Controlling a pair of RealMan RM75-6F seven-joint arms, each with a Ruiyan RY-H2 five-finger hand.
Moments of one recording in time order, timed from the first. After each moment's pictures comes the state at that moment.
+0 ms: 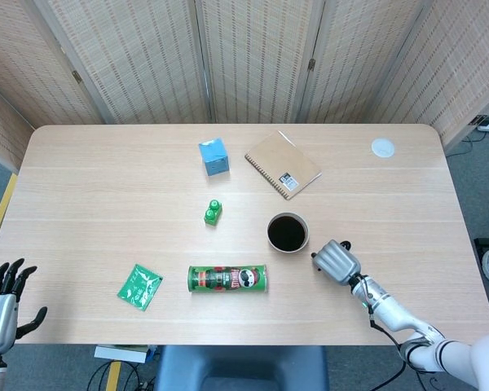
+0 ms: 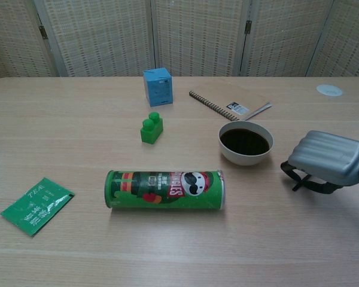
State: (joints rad) left arm 0.00 -1.20 -0.03 -1.67 1.43 1.55 0.23; right arm 0.60 -1.61 -0.07 -1.01 -1.63 0.97 -0.40
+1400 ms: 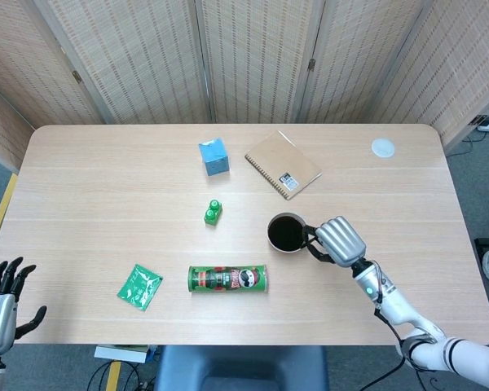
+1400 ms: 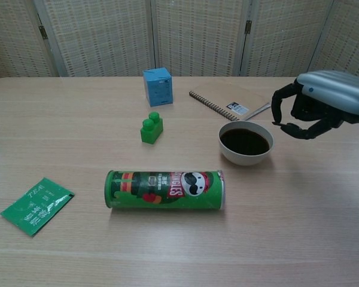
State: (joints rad) left arm 0.01 -1.18 -0.04 -1.71 1.45 1.57 0.26; right arm 0.60 -1.49 0.06 -1.26 -1.58 1.16 0.10
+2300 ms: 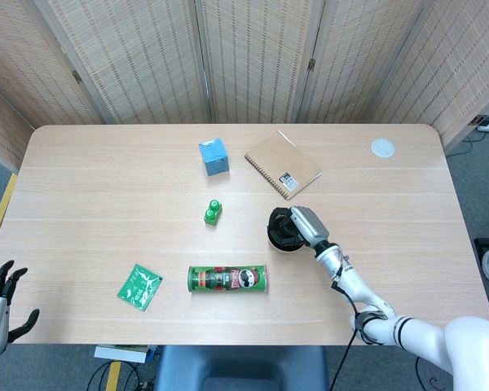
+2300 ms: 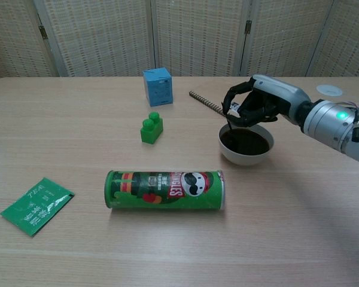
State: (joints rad) left arm 0.03 -1.16 -0.03 -1.73 1.44 1.58 0.27; right arm 0.74 -1.72 0.19 -1.07 -1.40 0.93 0.62
